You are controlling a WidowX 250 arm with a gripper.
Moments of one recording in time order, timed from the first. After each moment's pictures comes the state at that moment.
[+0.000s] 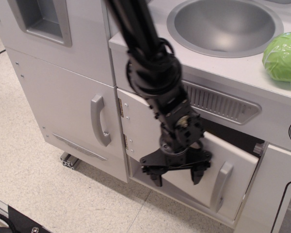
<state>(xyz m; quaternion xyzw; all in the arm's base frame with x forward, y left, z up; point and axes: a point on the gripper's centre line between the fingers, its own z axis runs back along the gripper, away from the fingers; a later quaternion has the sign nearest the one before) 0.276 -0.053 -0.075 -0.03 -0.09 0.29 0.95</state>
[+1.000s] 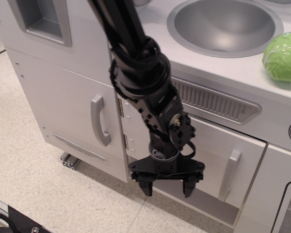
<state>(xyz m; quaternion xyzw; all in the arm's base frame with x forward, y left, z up) 0.240 -0.048 -0.062 -0.02 -0.06 0.23 0.97</state>
